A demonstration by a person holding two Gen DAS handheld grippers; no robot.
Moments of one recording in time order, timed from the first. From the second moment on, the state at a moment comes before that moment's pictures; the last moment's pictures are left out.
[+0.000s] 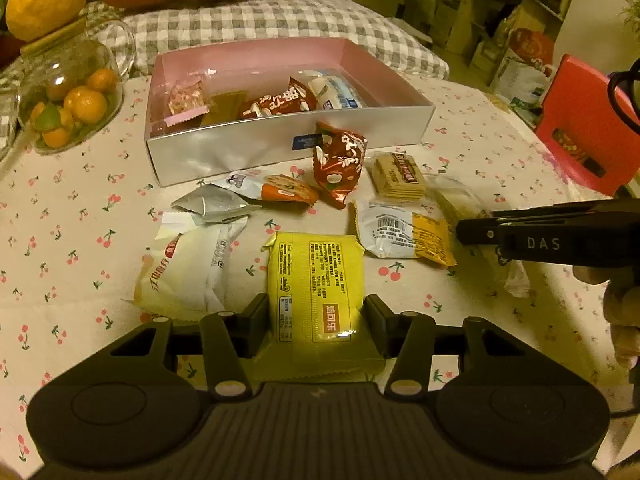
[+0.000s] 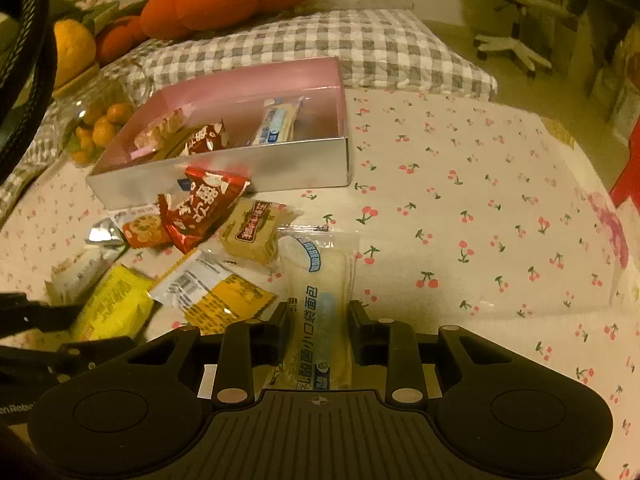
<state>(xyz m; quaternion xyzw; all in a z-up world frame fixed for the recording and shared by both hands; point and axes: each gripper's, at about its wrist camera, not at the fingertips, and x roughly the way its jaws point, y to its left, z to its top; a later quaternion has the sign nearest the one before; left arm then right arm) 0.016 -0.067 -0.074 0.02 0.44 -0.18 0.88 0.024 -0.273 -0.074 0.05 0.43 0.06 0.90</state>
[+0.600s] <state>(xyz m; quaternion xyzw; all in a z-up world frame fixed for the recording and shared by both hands) 0.024 -0.056 -0.049 -0.02 0.45 -0.20 0.87 0.036 -0.291 -0.041 0.16 0.43 0.06 0.88</state>
